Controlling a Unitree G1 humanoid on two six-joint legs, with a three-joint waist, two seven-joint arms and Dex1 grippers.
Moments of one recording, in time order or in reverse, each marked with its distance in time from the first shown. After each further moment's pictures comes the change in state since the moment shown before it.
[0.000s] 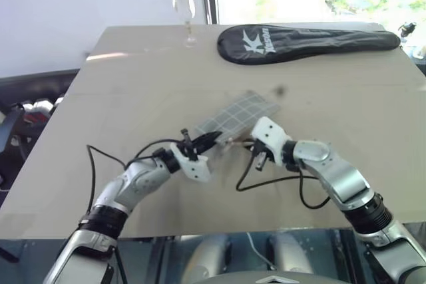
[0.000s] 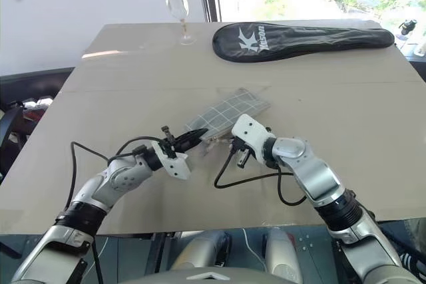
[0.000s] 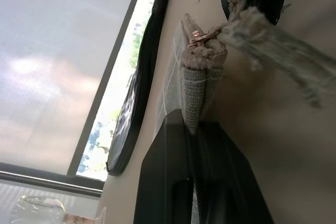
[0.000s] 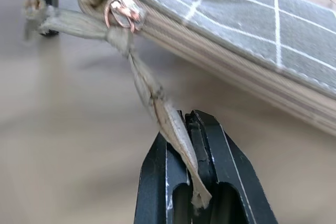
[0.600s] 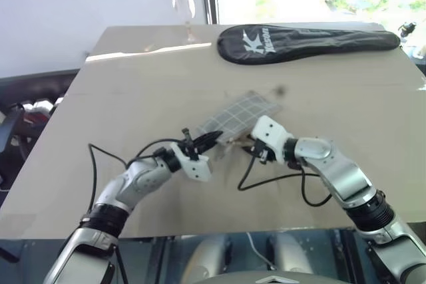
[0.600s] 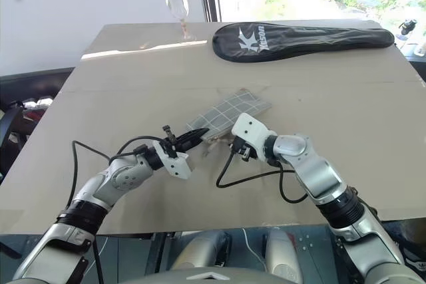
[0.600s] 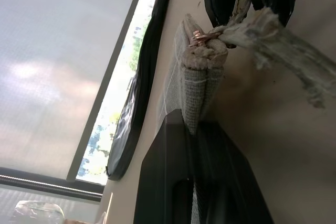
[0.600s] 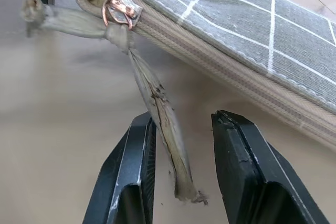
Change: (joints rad) left arm -0.010 -0.002 -0.007 0.013 0.003 -0.008 0.007; right arm -0.023 -0.017 0.008 -0.016 -0.025 0.004 0.046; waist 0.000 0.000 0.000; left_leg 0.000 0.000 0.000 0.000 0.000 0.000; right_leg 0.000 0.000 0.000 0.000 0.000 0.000
